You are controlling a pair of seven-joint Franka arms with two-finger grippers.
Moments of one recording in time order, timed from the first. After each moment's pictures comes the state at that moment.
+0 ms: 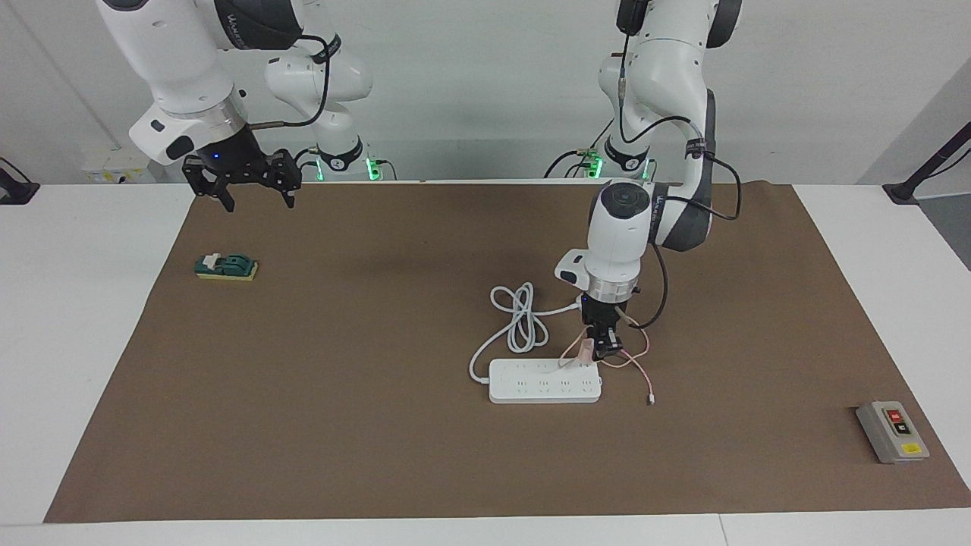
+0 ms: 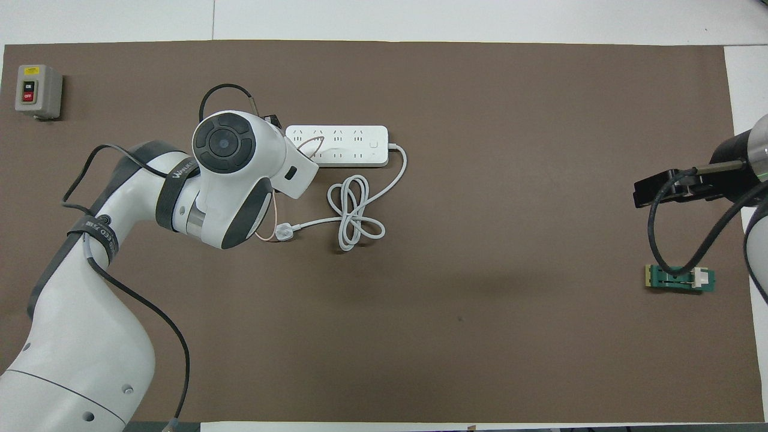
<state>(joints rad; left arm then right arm) -0.47 0.38 0.04 -1.80 0.13 2.39 0.96 0.02 -0.03 0.03 -1.63 -0.01 1.54 -0.02</state>
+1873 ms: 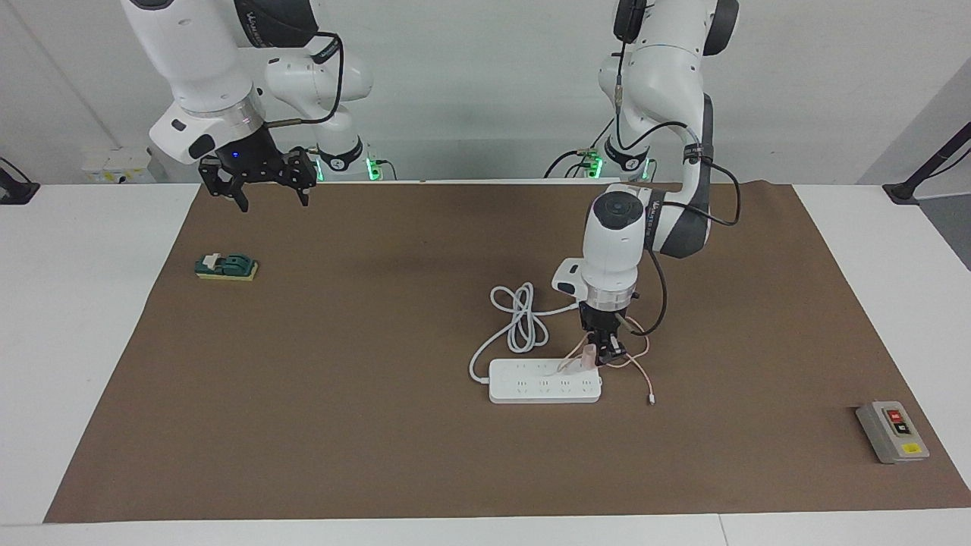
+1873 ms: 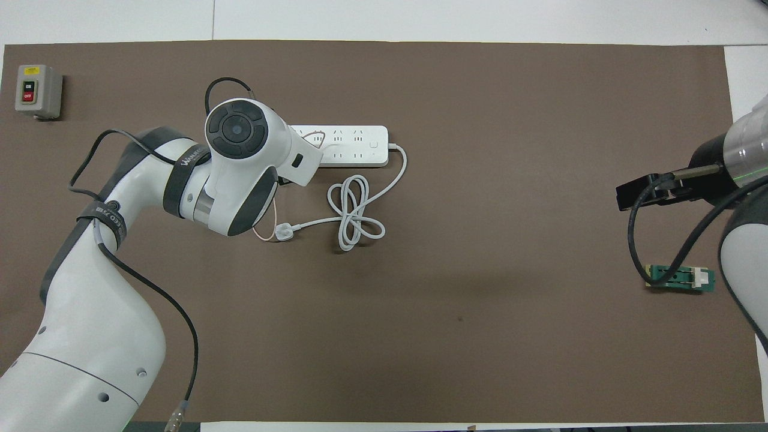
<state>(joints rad) -0.48 0.45 0.05 -1.71 0.17 2.33 0.84 0.03 -0.03 0.06 -1.63 -0.01 1.54 -0.02</state>
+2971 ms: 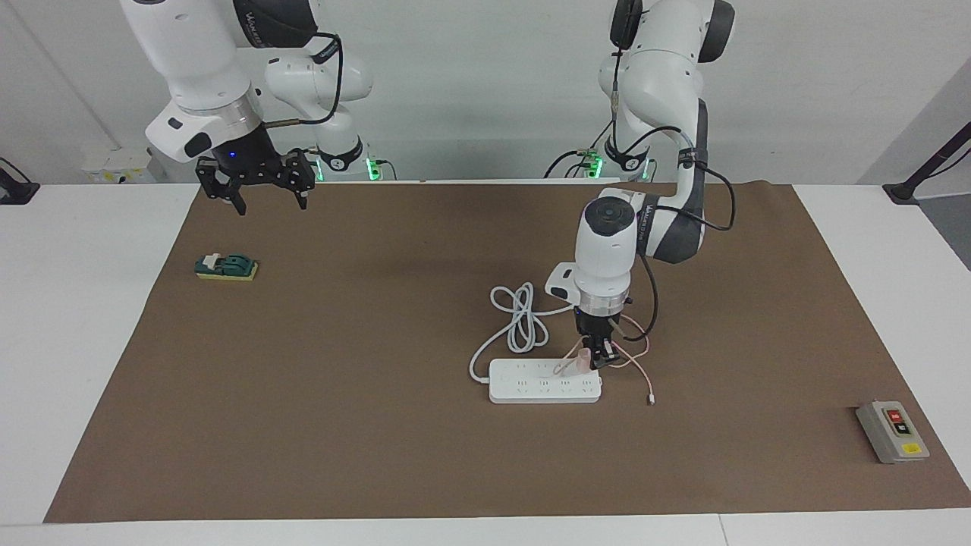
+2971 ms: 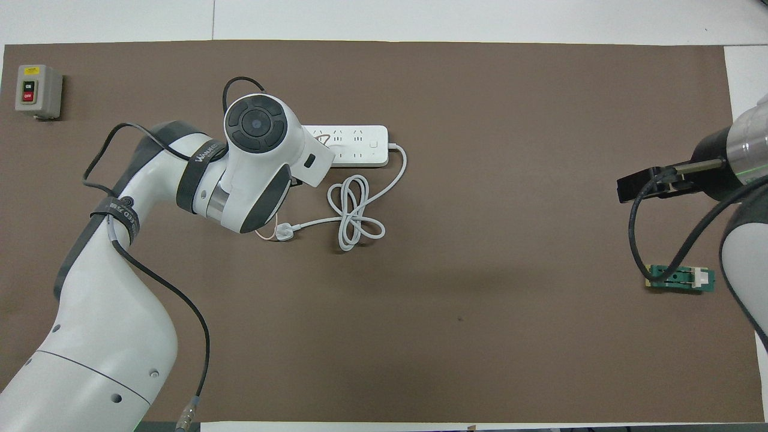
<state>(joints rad) -0.50 0.47 0.05 -1.67 0.18 2.25 0.84 0.03 -0.03 0.06 -1.63 -0.01 1.58 -0.02</state>
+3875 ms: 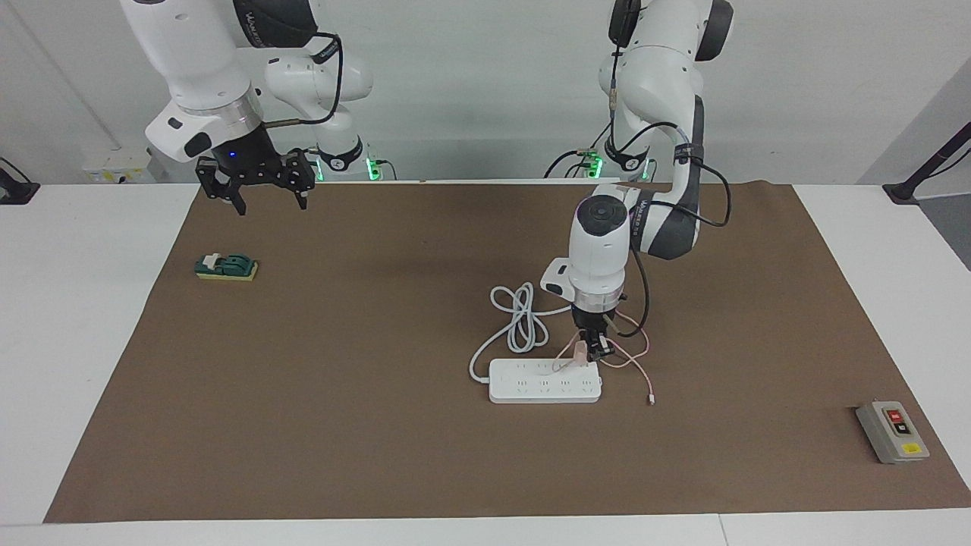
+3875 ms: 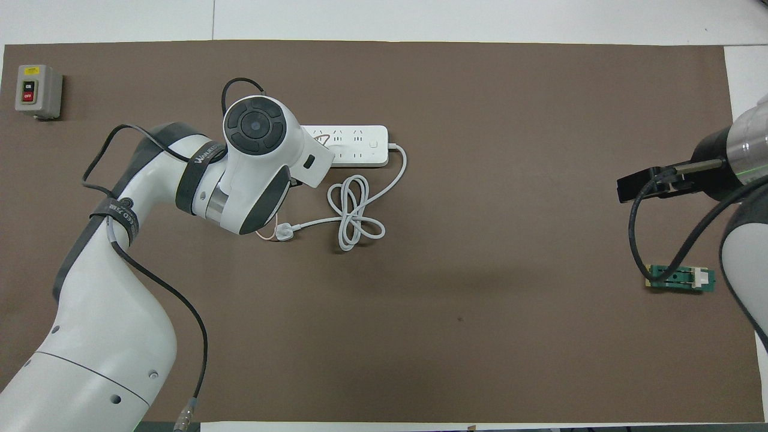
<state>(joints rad) -0.50 0.46 0.05 -1.68 0.18 2.28 0.84 0.03 -0.03 0.06 -1.63 -0.01 1.58 -0.02</state>
